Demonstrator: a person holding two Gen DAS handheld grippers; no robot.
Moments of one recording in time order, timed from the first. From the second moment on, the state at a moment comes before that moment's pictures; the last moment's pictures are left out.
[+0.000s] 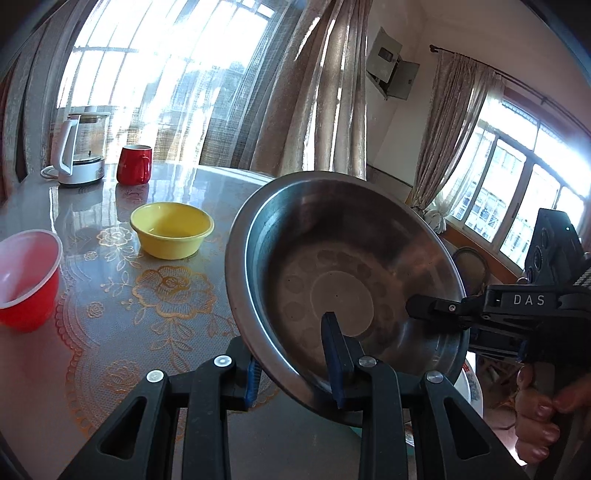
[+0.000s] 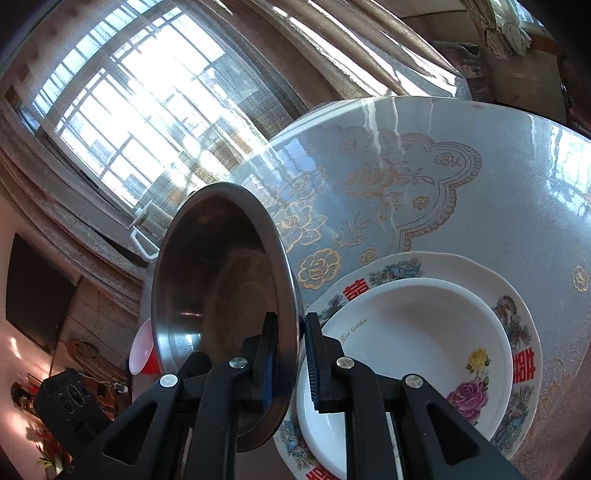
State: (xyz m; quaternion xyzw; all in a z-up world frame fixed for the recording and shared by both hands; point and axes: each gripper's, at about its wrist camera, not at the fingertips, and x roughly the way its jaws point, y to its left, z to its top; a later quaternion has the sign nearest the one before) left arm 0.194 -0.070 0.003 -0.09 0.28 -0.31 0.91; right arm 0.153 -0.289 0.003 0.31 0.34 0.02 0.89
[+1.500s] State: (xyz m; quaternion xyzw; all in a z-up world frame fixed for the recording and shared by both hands) left arm 0.108 0.016 -0.026 -0.13 0.33 -0.20 0.91; right arm 0.138 -0.219 -0.044 0.30 0.44 0.13 0.84
